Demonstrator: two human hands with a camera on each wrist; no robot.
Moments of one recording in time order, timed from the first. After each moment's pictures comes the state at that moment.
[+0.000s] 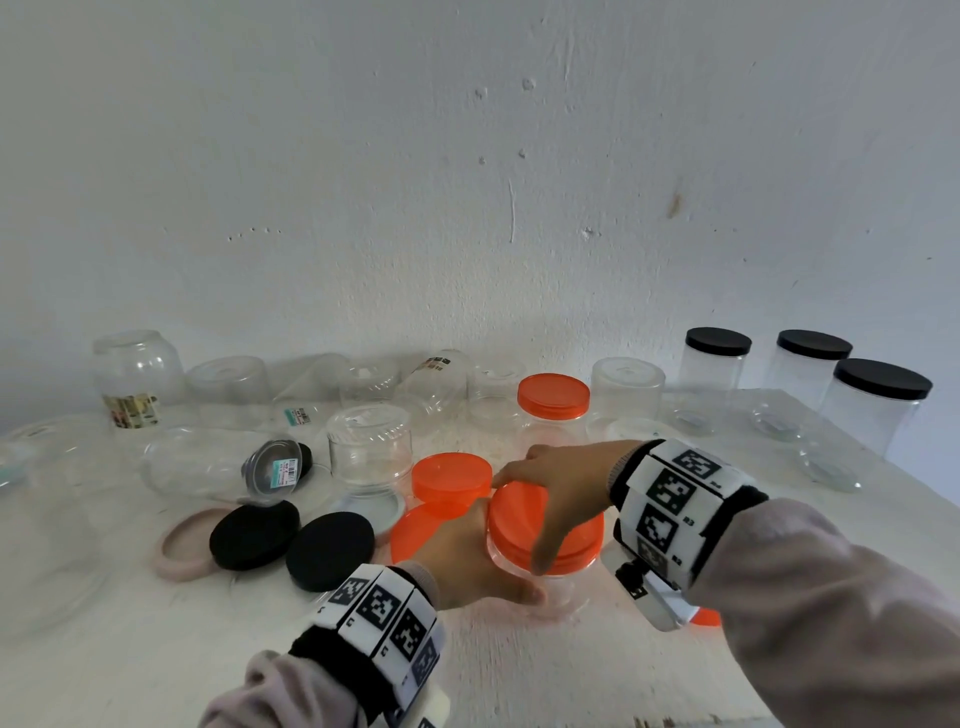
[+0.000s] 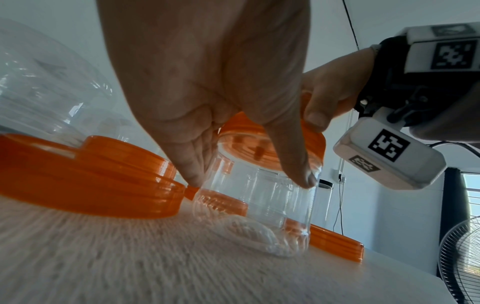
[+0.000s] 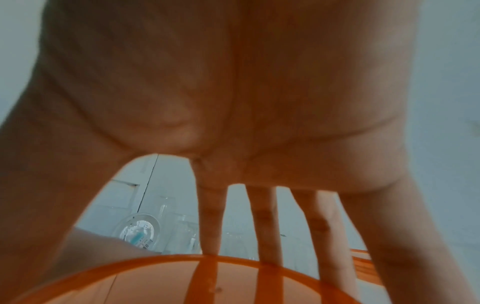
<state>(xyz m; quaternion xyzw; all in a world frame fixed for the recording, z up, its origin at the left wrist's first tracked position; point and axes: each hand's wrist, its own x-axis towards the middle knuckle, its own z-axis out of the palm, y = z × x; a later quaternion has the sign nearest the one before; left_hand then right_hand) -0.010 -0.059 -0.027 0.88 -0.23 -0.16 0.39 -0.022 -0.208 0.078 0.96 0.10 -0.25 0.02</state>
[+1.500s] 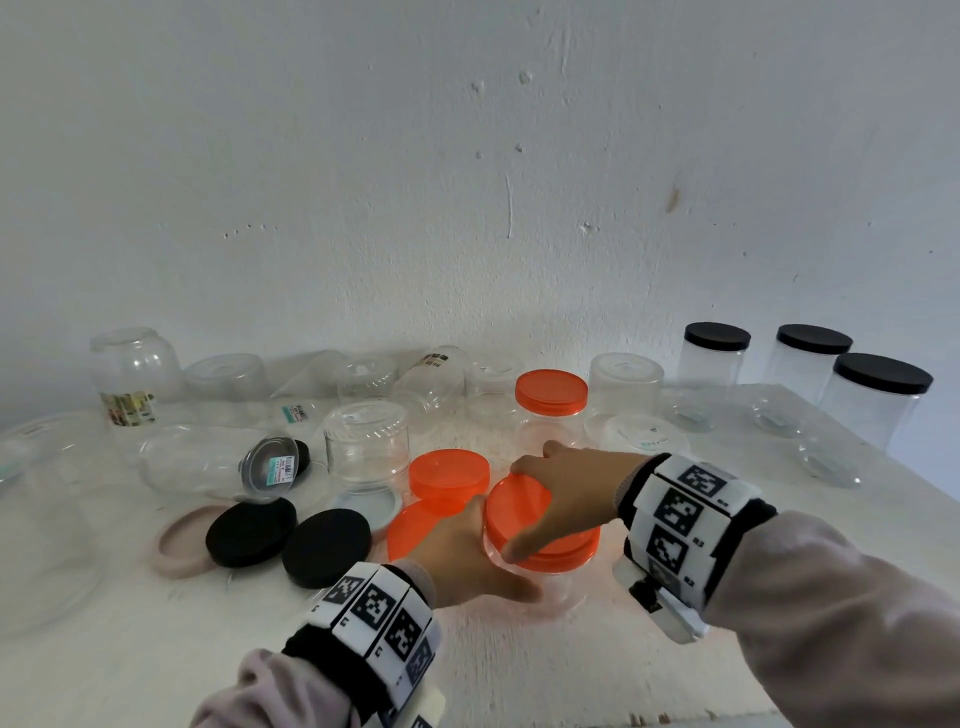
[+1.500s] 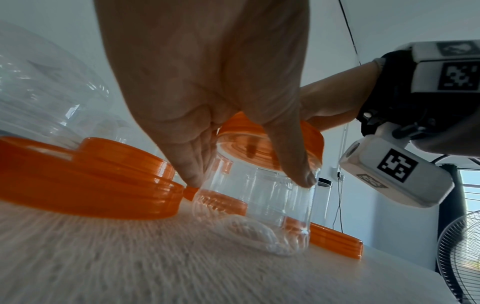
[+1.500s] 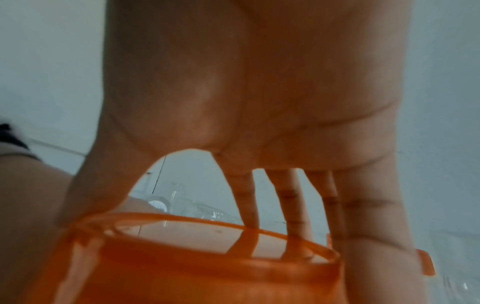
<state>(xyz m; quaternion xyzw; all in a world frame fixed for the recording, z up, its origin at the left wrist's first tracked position) -0.007 -0.058 -0.033 0.87 -0.22 -0.16 0.42 -0.022 -0.219 0.057 0.98 0.07 -0.20 0.00</state>
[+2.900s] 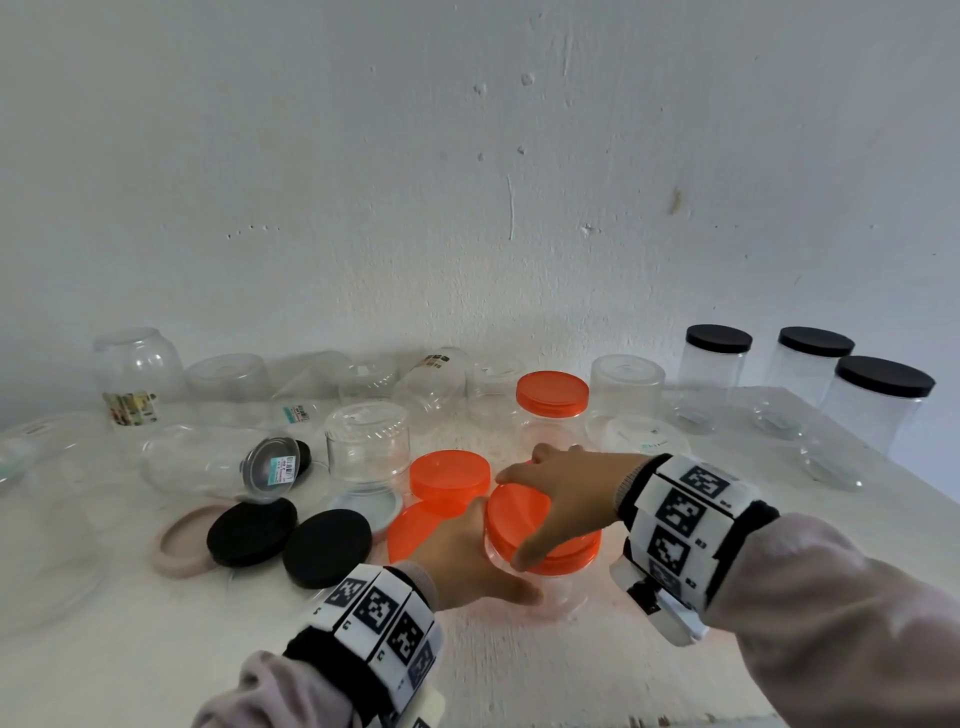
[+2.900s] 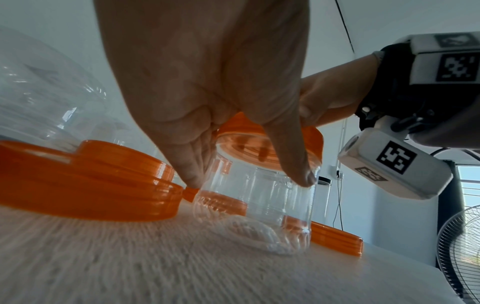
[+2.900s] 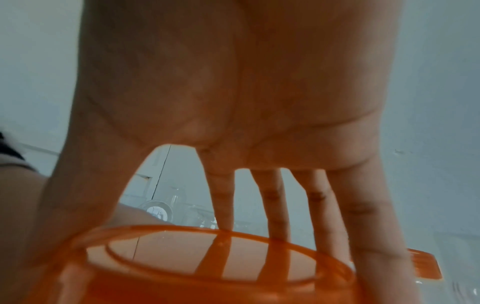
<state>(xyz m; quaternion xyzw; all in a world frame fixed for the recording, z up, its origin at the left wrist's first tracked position) -0.011 -0.061 -0.028 0.87 -0.22 -0.16 0.40 -0.022 -0.219 0.058 0.97 0.11 -0.20 0.01</state>
